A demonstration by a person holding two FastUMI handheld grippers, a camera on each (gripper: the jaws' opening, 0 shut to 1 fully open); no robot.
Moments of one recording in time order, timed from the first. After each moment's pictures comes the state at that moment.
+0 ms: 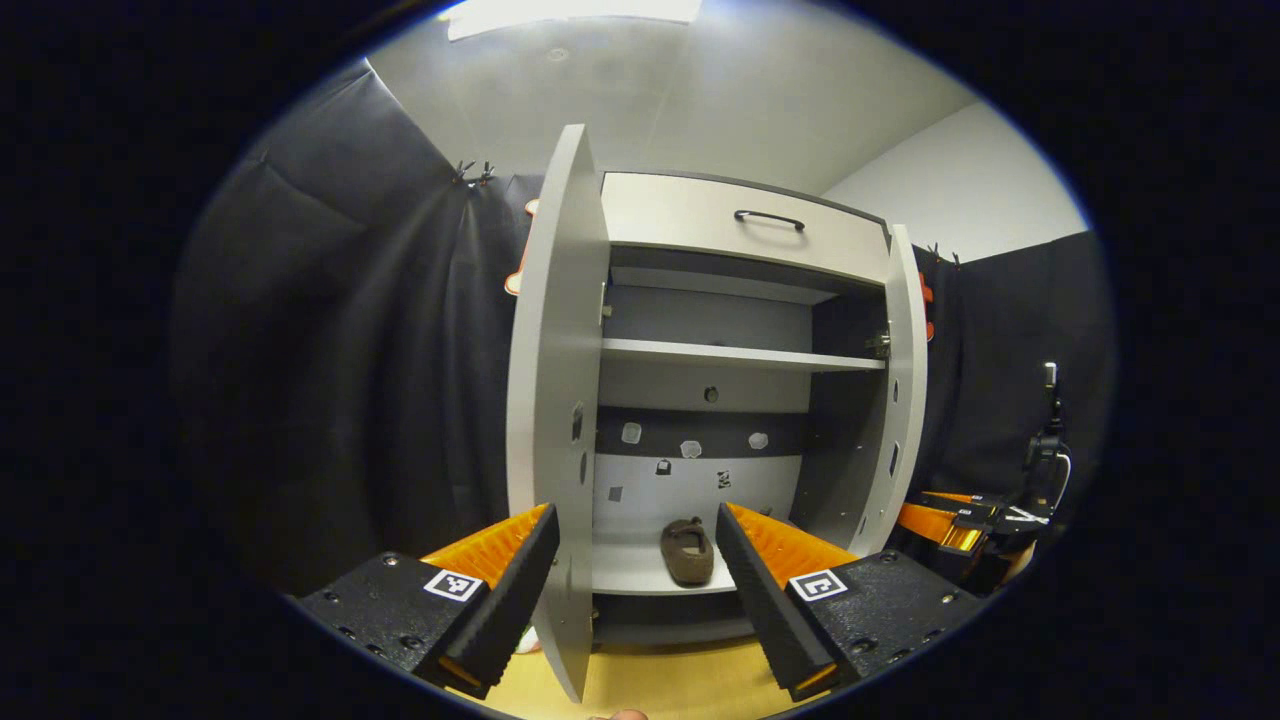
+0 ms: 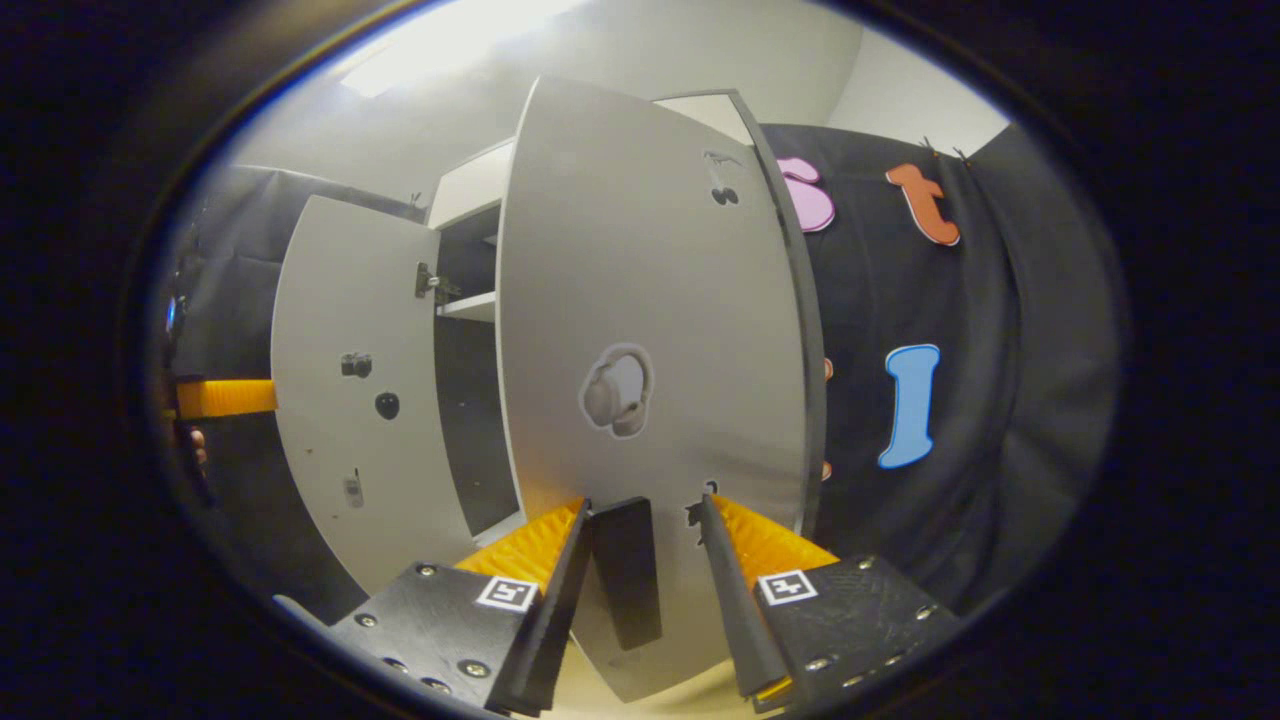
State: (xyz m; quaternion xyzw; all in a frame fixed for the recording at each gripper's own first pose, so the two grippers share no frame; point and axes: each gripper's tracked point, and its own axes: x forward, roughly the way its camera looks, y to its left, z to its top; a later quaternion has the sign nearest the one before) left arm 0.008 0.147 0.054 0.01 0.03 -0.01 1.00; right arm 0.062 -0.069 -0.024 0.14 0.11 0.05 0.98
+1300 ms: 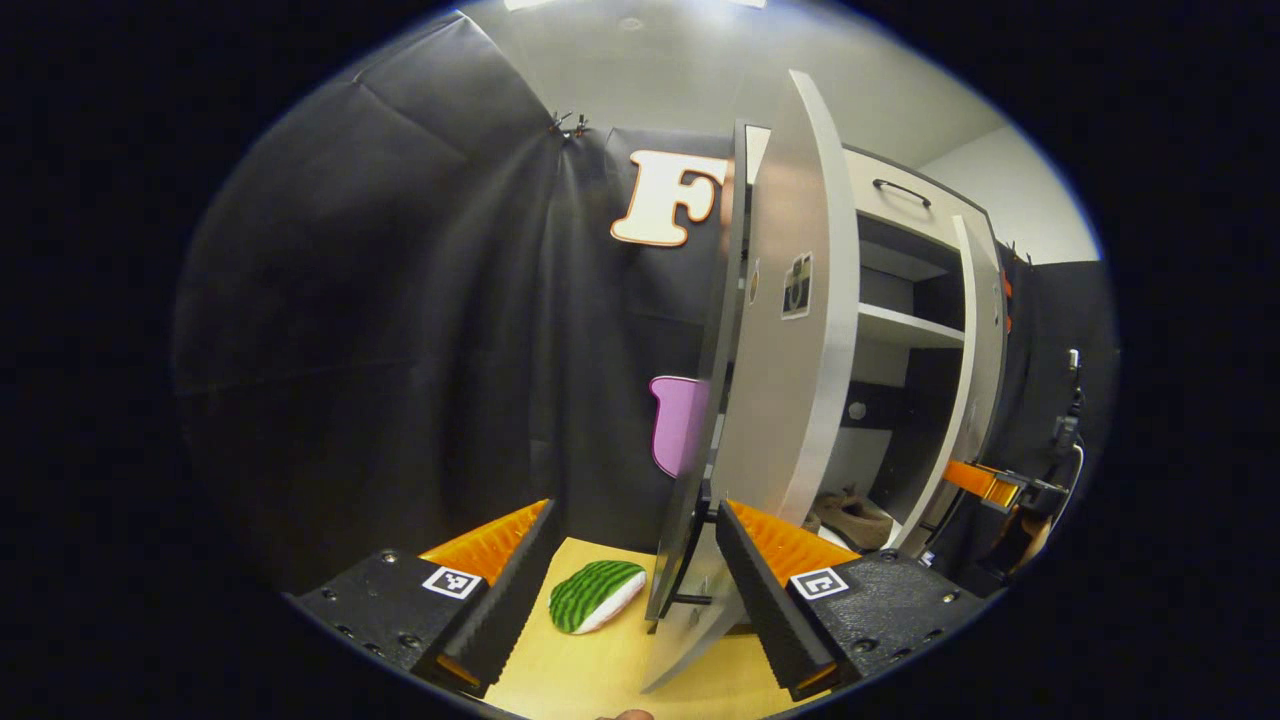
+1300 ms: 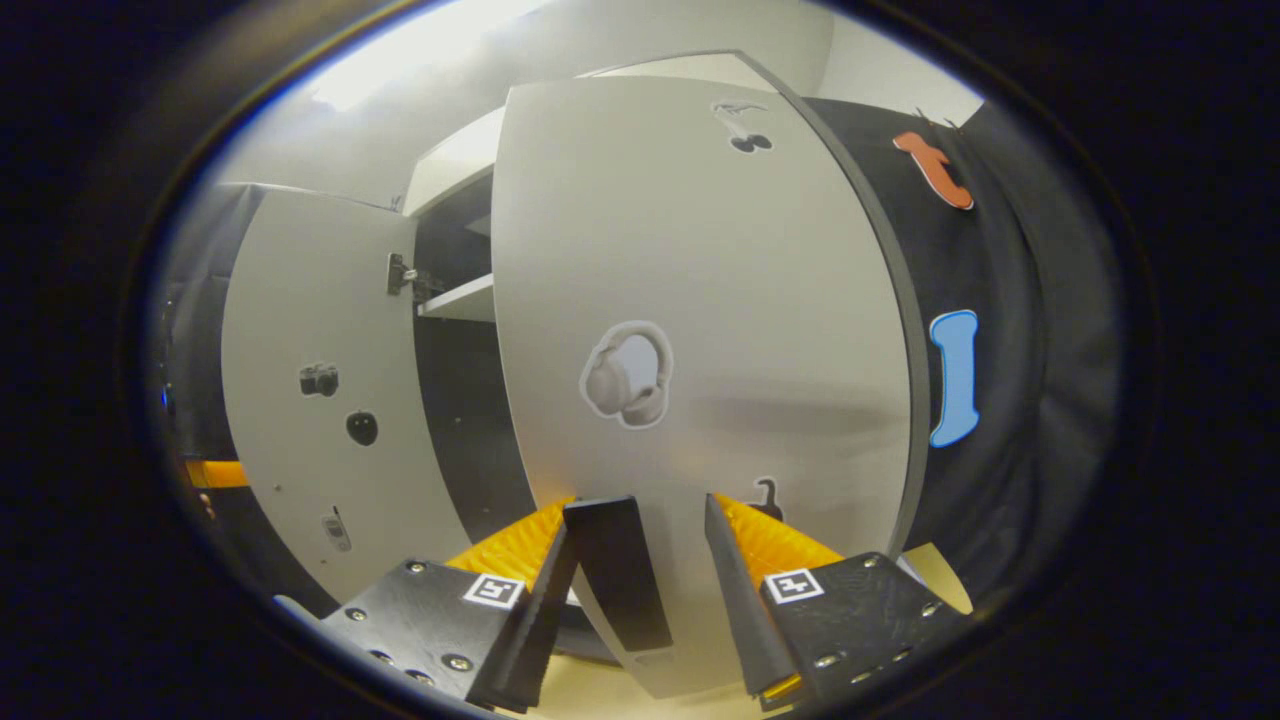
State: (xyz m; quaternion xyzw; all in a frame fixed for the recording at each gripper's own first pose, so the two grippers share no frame) left arm 0.016 0.279 -0.006 -0.03 0.09 0.08 0.99; right arm 0.137 -0.012 -0.043 0.17 0.11 0.04 0.98
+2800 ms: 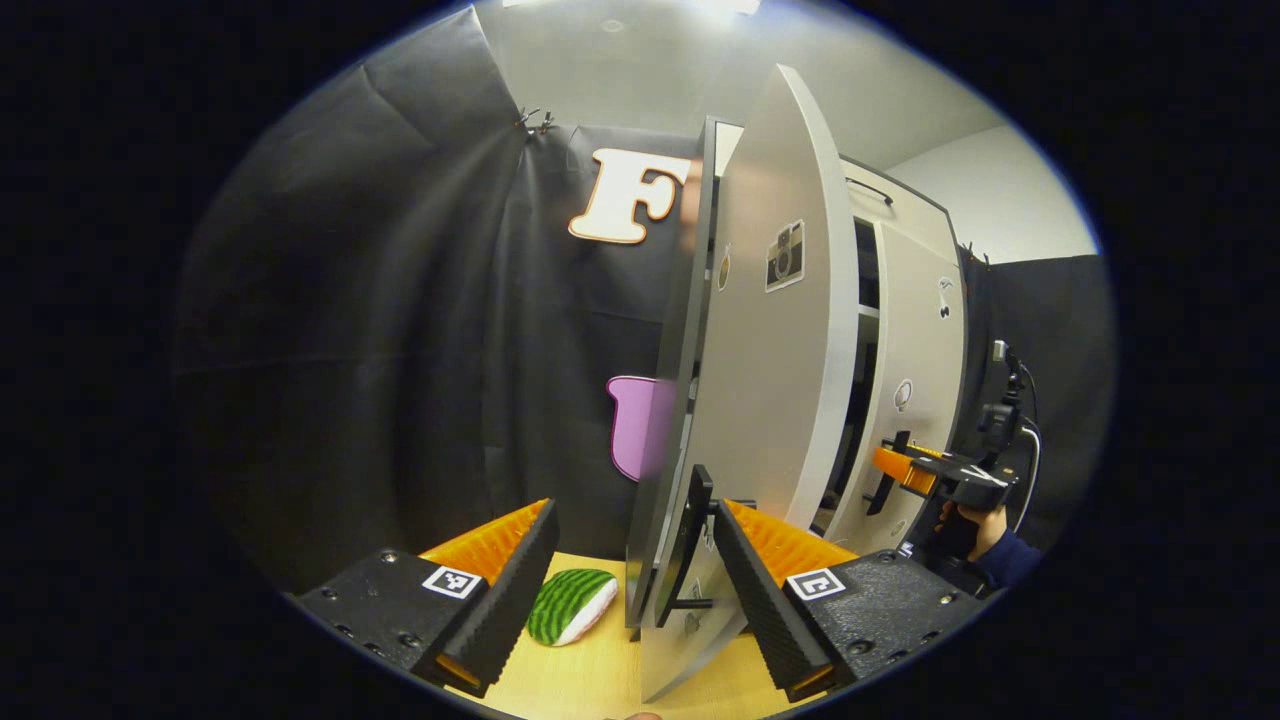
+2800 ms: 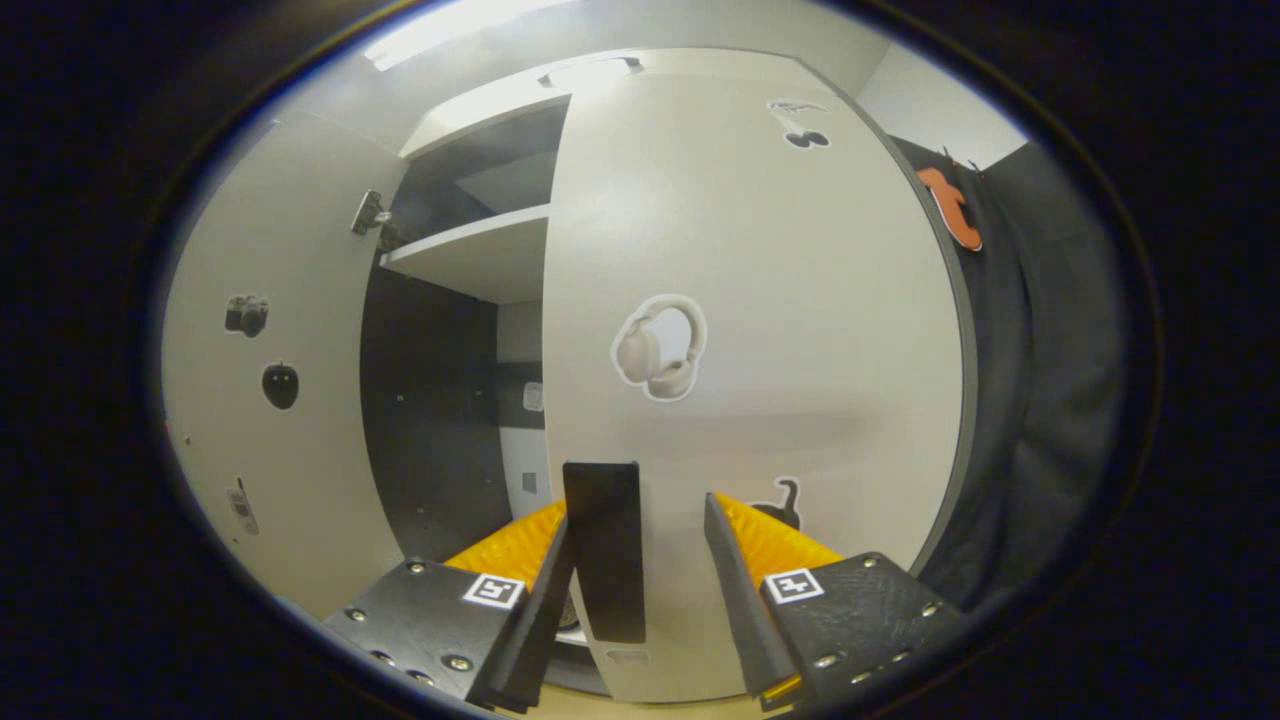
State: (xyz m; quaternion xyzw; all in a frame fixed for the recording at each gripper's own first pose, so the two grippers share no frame) left arm 0.031 0.272 -0.021 -0.03 0.07 -0.01 1.00; right arm 0.191 0.004 -0.068 0.10 0.09 -0.01 0.99
